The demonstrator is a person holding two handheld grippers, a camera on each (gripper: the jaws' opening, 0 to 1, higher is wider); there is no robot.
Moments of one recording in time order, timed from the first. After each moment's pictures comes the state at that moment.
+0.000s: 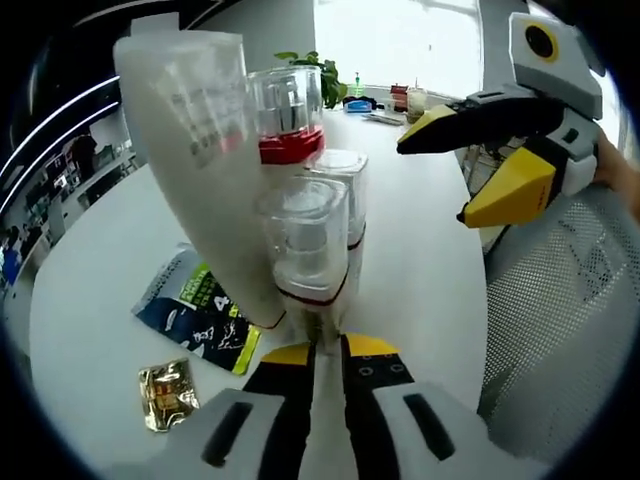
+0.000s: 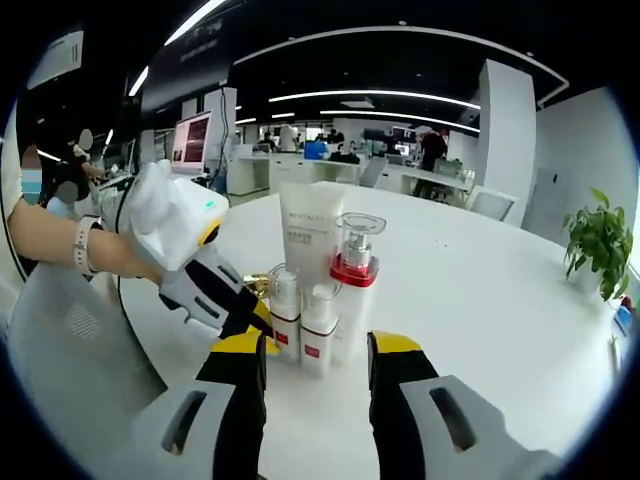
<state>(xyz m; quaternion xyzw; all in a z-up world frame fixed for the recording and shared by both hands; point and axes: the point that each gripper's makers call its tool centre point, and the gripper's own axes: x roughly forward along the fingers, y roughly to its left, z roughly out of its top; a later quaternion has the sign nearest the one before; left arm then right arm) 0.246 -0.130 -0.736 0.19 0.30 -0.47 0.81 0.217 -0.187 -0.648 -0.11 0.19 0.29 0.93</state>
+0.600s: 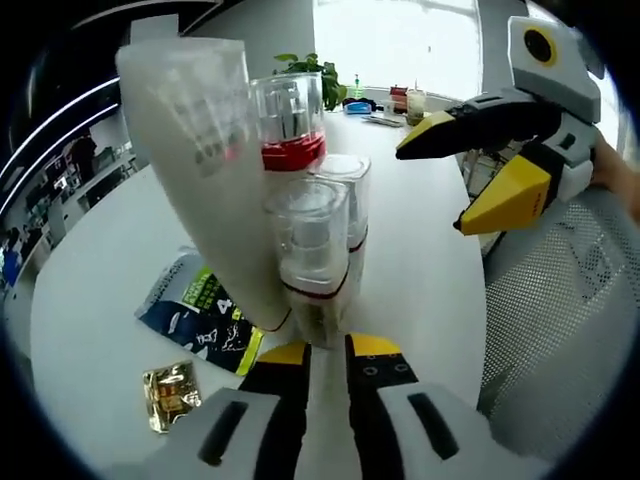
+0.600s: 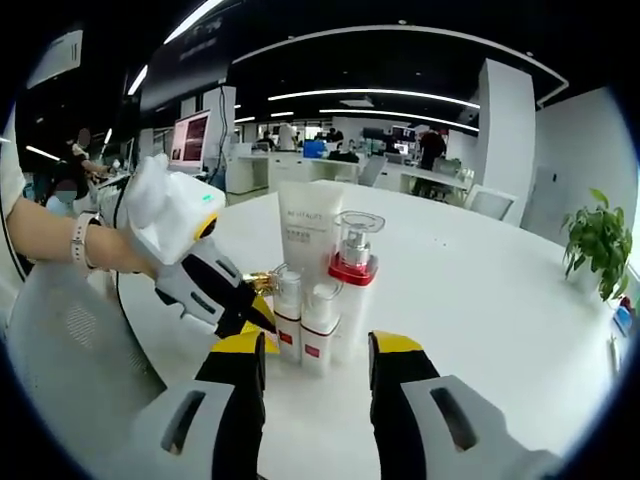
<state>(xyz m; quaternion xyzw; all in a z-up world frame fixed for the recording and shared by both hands) 0.245 -0.126 -0.726 0.19 0.29 -0.47 0.81 0.217 -0.188 -0.649 -0.11 0.19 0.29 0.93</state>
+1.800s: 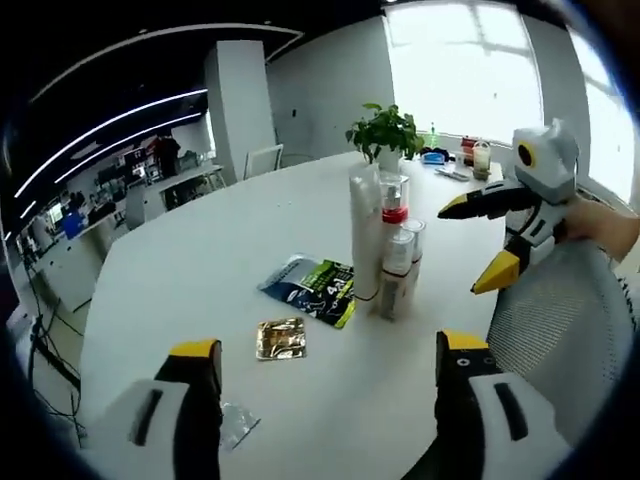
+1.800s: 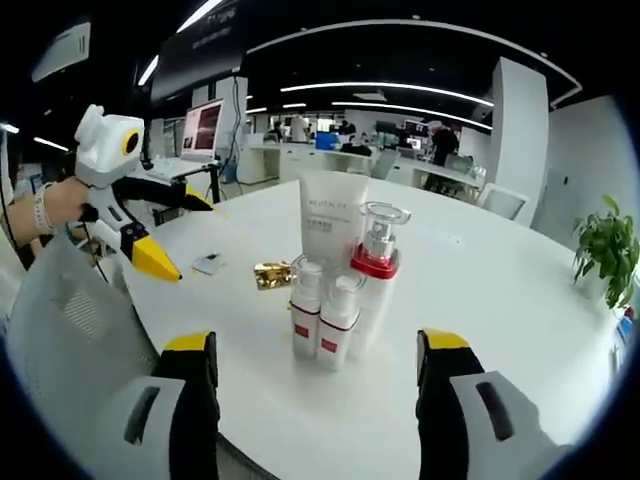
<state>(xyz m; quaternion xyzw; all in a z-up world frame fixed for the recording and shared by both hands) 0.223 -0.007 -0.642 0.11 0.23 -0.31 0.92 0.210 -0.174 -0.658 -0.12 0.21 0.31 0.92</state>
